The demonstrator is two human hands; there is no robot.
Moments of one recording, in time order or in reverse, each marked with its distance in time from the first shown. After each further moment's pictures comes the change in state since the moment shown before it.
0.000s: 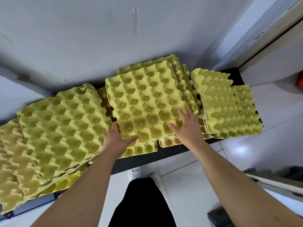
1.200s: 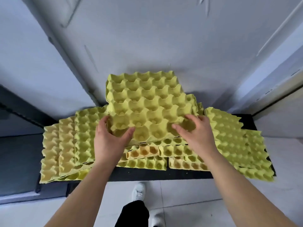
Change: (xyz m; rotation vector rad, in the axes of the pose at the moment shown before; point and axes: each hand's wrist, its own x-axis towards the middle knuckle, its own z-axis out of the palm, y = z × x) left_hand -0.163 0.019 -0.109 -0.532 0.649 0.165; right_hand -0.077 -0.067 -0.114 0.379 0.171 -0.267
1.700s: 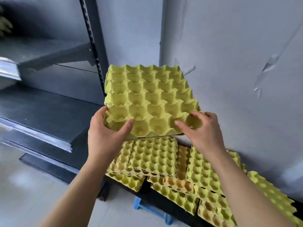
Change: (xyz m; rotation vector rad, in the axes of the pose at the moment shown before) left_hand -0.116 0.041 -0.234 -0.146 0.580 0.138; right_hand -0.111 -0.211 -0.038 0.063 0.003 -0.605
